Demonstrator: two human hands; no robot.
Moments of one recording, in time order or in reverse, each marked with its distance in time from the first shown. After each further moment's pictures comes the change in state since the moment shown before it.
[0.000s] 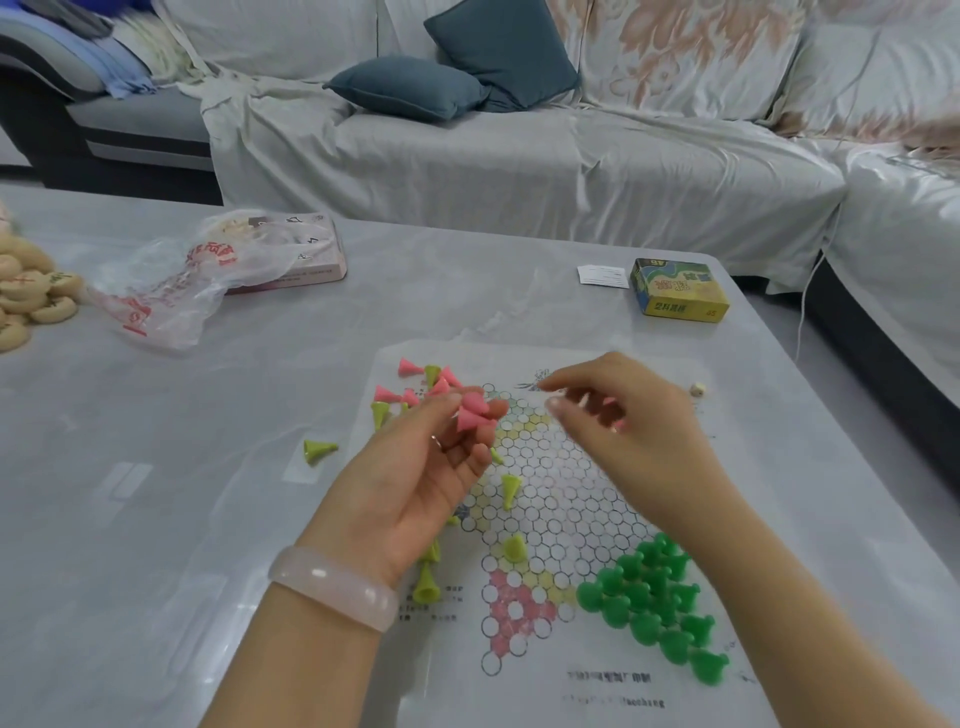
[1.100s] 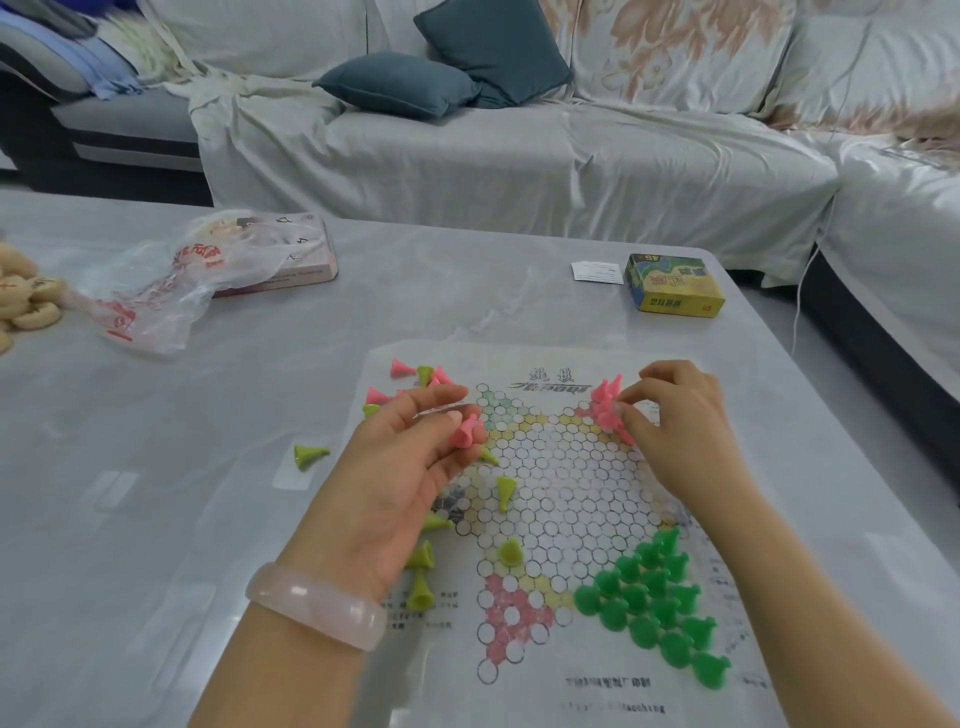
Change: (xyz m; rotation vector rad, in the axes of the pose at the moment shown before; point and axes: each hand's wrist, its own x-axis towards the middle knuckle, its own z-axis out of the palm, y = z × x) left_hand -0.005 -0.001 0.001 0.244 0.090 0.167; right_hand 0.009 0.080 -0.002 -0.344 0.098 0.288
